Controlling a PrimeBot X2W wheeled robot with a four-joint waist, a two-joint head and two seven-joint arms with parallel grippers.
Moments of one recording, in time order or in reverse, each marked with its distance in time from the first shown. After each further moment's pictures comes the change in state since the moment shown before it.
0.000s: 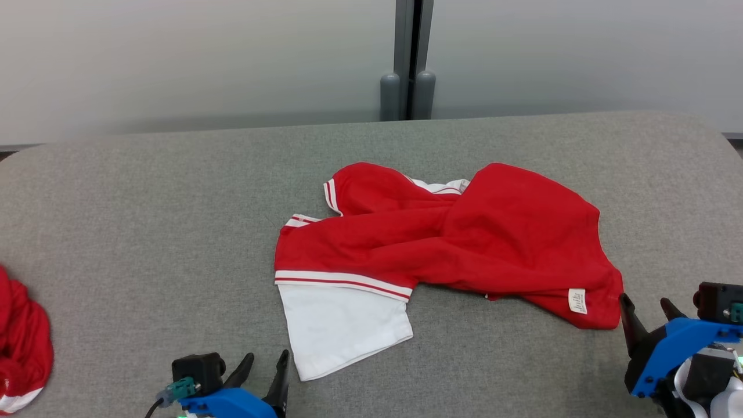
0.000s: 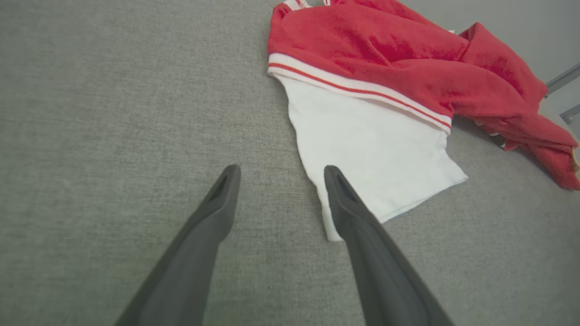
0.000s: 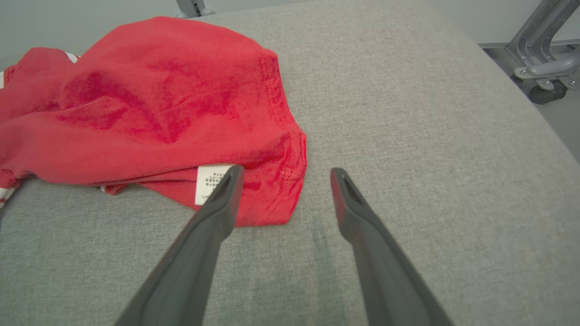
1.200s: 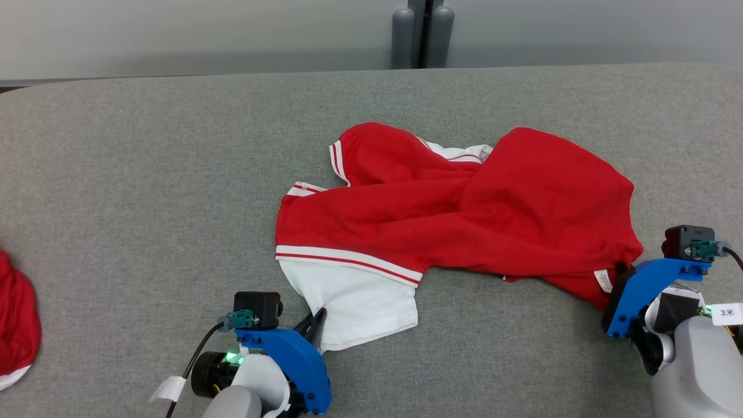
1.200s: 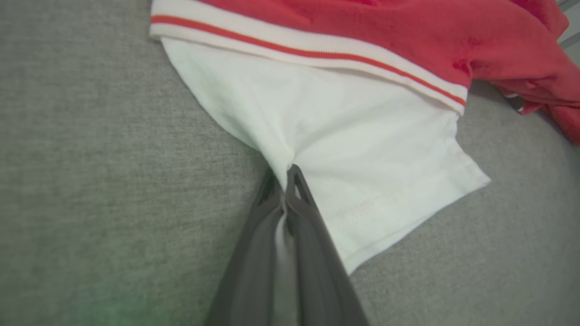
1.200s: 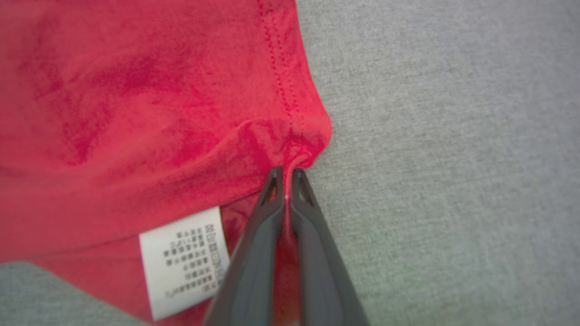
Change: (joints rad) left arm -0.237 -0.002 -0.207 0.166 -0.060 0.034 0.104; right arm -0.364 -0.008 -0.066 0.509 -0.147 -0.001 -0.034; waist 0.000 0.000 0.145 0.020
